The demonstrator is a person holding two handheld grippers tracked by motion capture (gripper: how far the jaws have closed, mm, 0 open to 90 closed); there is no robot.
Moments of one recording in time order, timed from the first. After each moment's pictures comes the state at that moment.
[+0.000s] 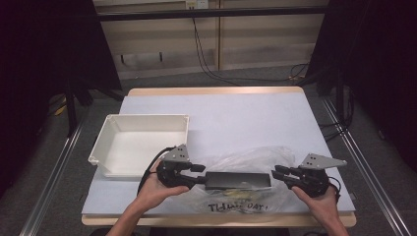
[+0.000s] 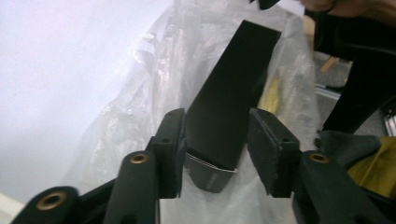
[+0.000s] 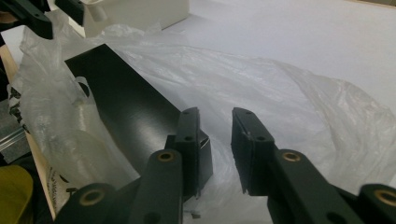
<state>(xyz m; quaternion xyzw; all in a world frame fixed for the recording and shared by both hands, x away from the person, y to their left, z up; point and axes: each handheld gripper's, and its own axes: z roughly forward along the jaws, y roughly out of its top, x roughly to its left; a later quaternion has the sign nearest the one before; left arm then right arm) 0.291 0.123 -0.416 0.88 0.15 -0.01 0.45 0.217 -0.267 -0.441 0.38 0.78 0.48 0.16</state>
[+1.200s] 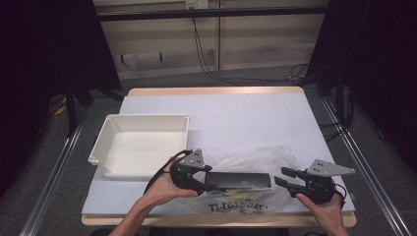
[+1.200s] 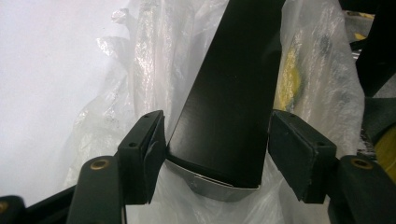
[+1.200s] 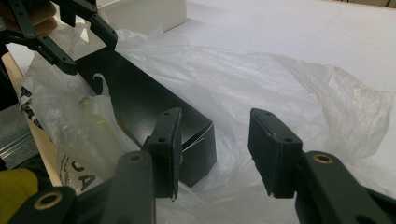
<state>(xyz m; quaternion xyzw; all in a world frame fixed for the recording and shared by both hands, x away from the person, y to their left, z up) 0.295 0.095 -0.437 0.91 0.08 0.00 0.40 0.200 -0.273 -0.443 0.40 0.76 0.49 0.17</state>
